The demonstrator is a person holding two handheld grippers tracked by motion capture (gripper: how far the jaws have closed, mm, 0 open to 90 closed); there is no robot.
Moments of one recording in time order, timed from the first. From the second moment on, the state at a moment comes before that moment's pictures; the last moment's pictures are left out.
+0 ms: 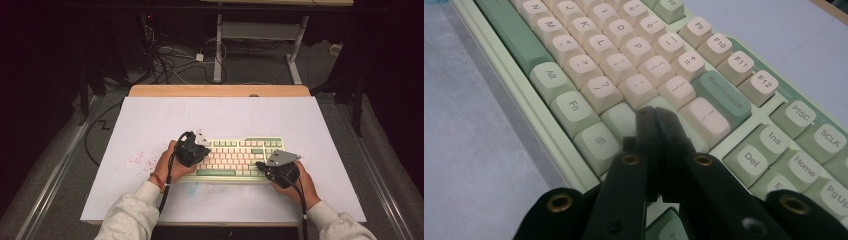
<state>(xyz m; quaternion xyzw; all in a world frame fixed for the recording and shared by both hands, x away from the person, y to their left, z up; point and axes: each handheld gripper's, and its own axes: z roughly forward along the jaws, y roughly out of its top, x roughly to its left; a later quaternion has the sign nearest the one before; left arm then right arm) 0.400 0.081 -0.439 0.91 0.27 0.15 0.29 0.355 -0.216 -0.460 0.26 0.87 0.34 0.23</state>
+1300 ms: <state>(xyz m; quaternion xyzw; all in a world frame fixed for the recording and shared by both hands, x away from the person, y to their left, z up) 0.370 0.106 -0.422 0.87 0.25 0.22 0.35 0.340 -0.232 -0.434 0.26 0.85 0.38 0.25</state>
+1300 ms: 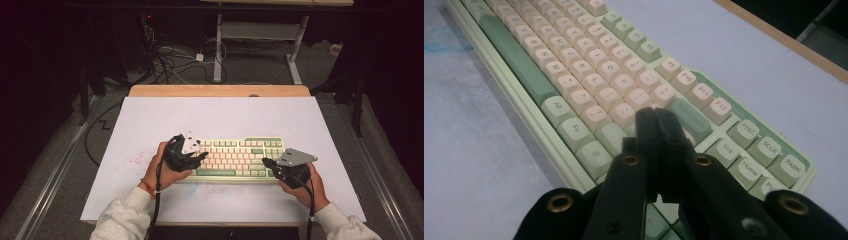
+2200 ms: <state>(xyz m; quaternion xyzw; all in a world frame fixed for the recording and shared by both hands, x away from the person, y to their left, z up) 0.314 0.183 -0.466 0.86 0.28 0.28 0.34 0.348 -0.209 -0.432 0.25 0.85 0.39 0.25</state>
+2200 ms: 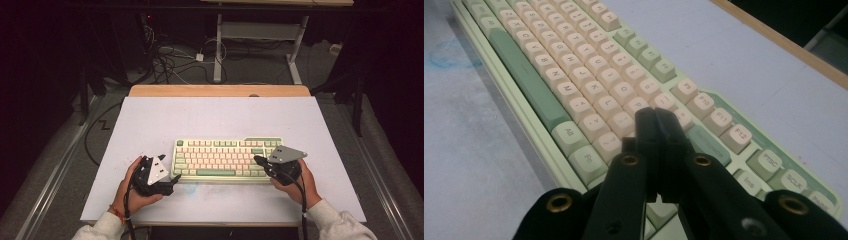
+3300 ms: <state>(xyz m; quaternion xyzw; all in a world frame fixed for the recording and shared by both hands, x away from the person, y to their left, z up) 0.305 0.192 -0.476 0.86 0.28 0.26 0.33 0.398 -0.143 -0.455 0.24 0.88 0.34 0.22</state>
